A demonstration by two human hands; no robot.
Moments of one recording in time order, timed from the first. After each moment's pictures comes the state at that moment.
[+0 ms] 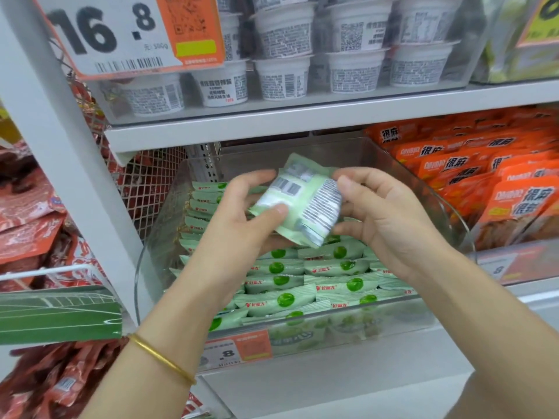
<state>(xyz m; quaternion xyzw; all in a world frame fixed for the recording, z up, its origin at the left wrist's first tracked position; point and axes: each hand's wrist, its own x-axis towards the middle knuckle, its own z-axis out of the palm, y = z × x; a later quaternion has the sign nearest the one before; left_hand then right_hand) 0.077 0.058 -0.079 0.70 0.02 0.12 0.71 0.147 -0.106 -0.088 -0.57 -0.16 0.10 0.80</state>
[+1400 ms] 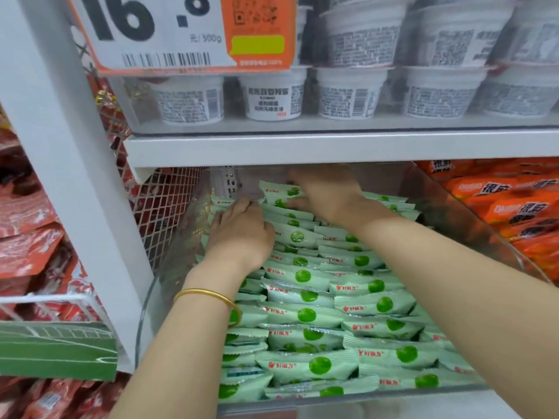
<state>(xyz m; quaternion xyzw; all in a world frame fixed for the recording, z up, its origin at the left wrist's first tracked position) 0.163 0.126 -0.110 0.97 0.17 0.04 0.16 0.270 0.010 -0.085 -0.90 -0.40 -0.16 0.03</state>
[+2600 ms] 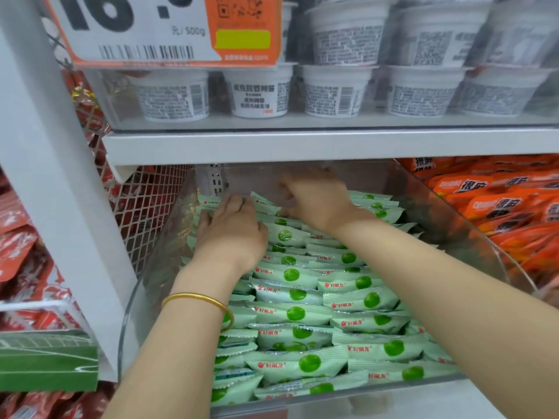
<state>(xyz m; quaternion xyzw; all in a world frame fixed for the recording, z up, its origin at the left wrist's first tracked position) 0.164 0.119 -0.106 0.98 0.16 0.01 0.13 0.263 0.005 -0.096 -0.92 -0.36 -0.14 0.05</state>
